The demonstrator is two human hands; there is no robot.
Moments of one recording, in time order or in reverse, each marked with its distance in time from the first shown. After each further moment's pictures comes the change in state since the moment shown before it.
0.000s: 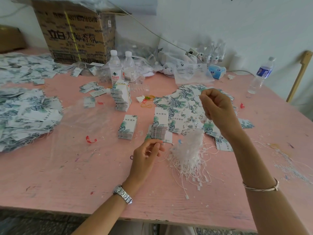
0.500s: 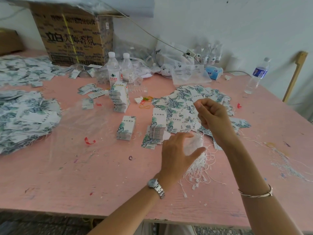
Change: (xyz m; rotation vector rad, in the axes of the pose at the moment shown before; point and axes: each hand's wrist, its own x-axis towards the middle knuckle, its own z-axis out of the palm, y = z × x) left_hand 0.006 0.048 0.083 0.527 -0.108 0.257; right_hand -0.020 0.008 0.005 0.121 0.029 0.094
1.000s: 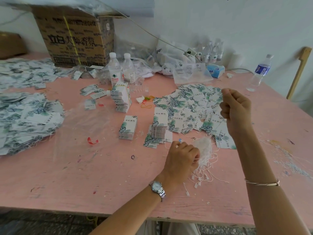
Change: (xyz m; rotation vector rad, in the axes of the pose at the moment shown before) left_hand -0.010 -0.015 0.012 0.314 -0.164 0.325; right_hand 0.020 0.006 -0.039 0.272 0.313 0.027
